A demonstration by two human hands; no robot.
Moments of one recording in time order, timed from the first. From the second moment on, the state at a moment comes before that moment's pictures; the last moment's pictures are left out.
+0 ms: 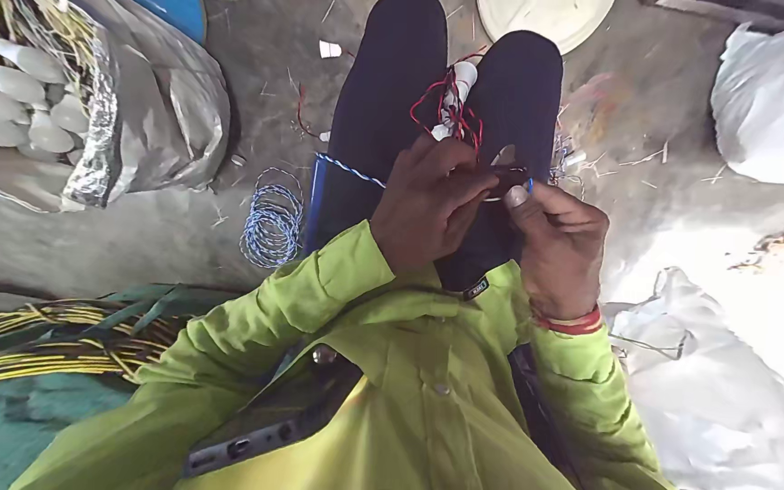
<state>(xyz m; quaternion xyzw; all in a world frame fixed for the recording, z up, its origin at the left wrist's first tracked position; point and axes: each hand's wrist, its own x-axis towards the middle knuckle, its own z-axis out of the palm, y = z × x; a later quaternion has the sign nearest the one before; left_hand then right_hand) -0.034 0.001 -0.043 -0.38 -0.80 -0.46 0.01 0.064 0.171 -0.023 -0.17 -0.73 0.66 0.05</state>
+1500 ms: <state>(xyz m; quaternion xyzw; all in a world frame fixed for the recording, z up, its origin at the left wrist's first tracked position) -0.046 0.006 -0.028 -0.22 -0.66 -0.65 -0.30 0.060 0.179 -0.023 -0.15 -0.63 0.76 0.04</state>
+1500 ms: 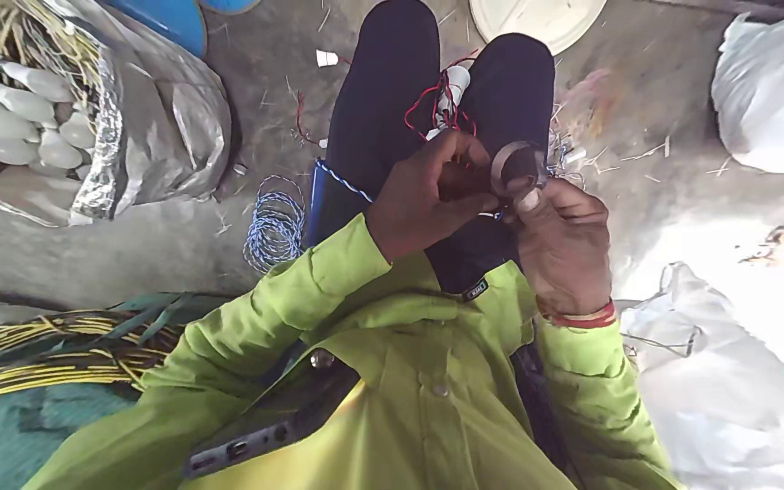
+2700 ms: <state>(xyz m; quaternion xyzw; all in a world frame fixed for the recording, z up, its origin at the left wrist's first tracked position) -0.061 0.027 -0.019 -0.15 -0.55 -0.73 -0.38 0.031 0.261 0.017 -0.12 -0.81 0.56 0.12</state>
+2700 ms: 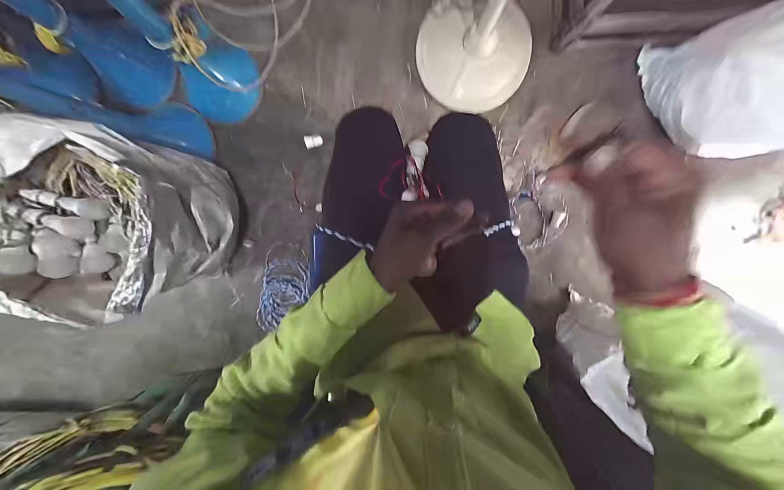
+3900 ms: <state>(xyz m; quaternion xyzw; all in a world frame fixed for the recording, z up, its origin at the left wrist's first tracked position) -0.090 -0.032 0.010 -0.19 -0.56 -0.69 -0.43 0.050 0.223 -0.050 0.01 -0.86 0.49 0.11</state>
